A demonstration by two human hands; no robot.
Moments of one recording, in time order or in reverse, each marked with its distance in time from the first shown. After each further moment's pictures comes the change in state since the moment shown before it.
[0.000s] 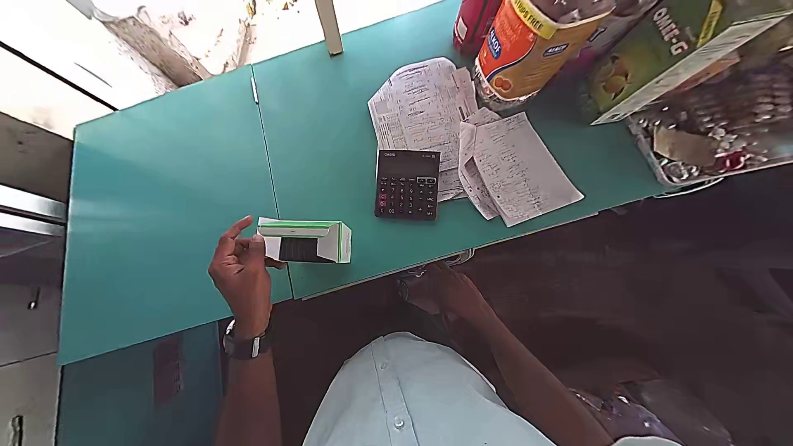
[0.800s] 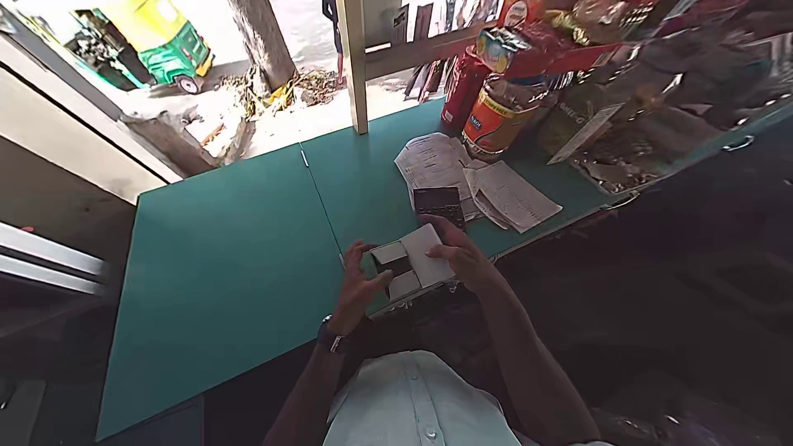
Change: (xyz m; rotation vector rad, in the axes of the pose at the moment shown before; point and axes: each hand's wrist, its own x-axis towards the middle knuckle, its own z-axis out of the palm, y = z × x) left_hand 0.011 -0.025 -0.008 -0.261 -0.701 -0.043; right_hand -0.026 -0.211 -0.105 1.043 0.378 -0.234
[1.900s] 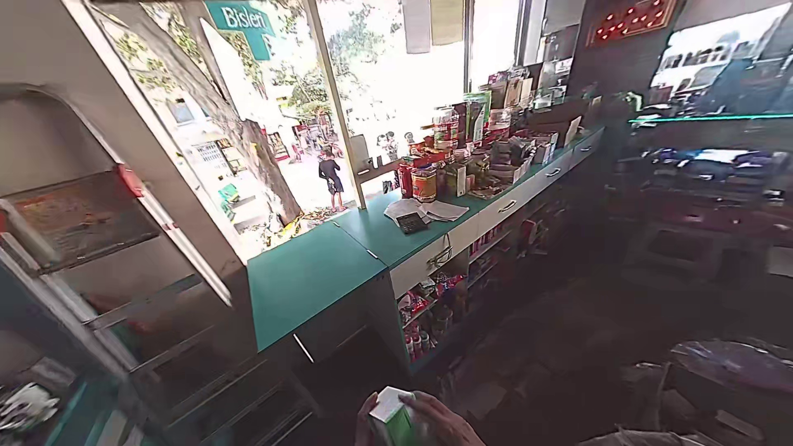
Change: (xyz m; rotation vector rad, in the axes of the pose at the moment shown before) left_hand -0.578 -0.034 -0.139 -0.199 -0.187 0.065; right_hand -0.532 0.113 0.356 -0.400 0.057 -0.402
